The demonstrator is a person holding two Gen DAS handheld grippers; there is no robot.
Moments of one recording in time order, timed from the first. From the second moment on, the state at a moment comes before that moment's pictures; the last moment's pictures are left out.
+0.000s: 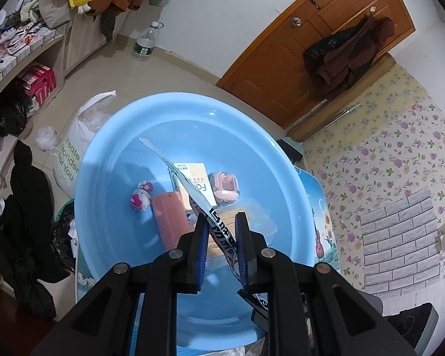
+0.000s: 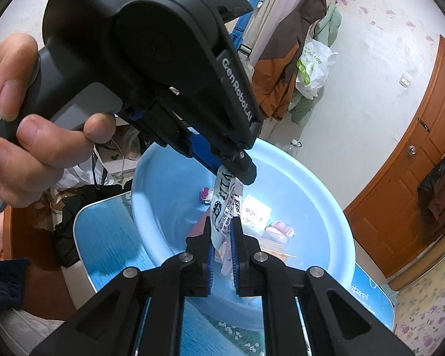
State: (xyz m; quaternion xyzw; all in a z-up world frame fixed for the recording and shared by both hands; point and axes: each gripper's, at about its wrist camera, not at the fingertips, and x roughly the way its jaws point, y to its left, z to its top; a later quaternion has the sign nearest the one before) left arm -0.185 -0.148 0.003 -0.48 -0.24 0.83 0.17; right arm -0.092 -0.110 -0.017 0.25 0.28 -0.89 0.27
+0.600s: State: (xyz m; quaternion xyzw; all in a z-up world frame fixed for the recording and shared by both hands) left arm -0.181 -0.146 0.008 -0.48 -0.23 0.83 0.15; right arm -0.083 -0.098 -0.005 0.23 0.28 -0.90 0.24
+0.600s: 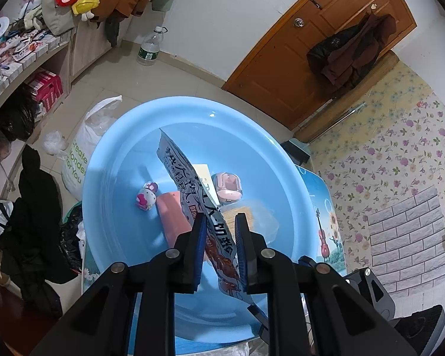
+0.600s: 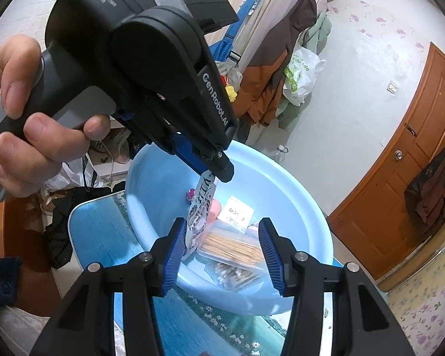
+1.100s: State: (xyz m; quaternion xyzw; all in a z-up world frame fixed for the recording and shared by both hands) left arm -0.162 -0.154 0.041 -0.44 -0.20 0.87 0.13; right arm -0.069 -0.081 0.014 0.22 0.27 -0.91 0.23
